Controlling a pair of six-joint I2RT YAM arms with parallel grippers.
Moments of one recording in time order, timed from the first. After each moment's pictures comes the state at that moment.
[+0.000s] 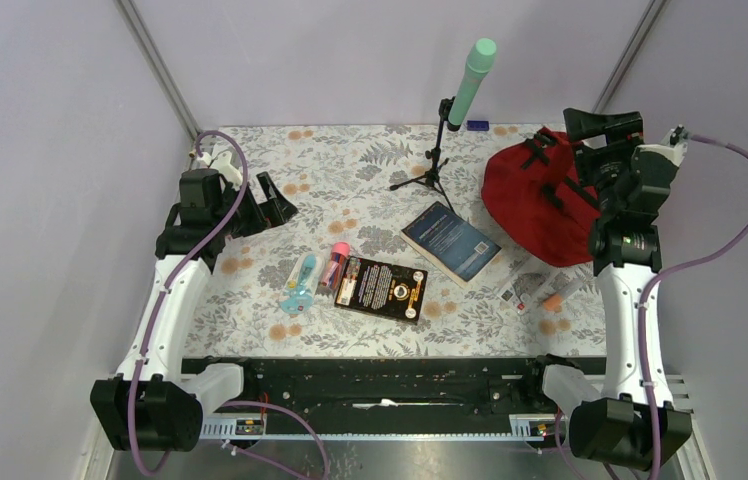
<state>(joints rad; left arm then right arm) -0.01 1.08 1.03 -0.55 0.35 -0.39 -0.19 1.03 1.09 -0.03 -0.12 1.08</state>
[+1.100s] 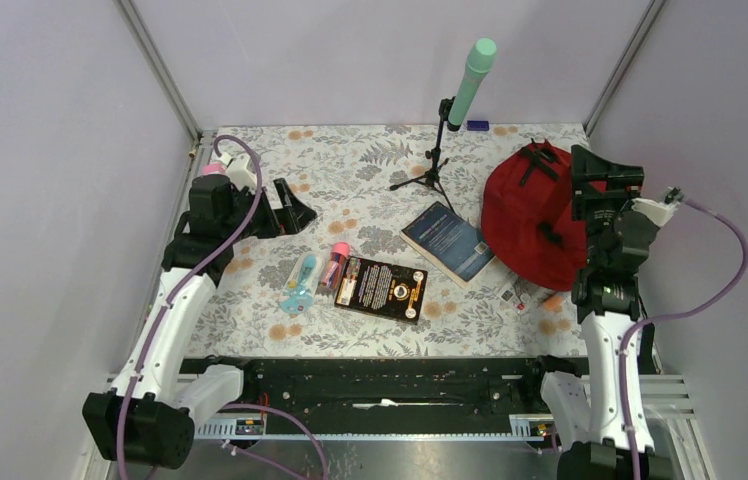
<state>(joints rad) -0.10 1.01 0.97 -0.46 0.42 -0.38 -0.20 0.75 0.74 0.14 -0.02 1.24</state>
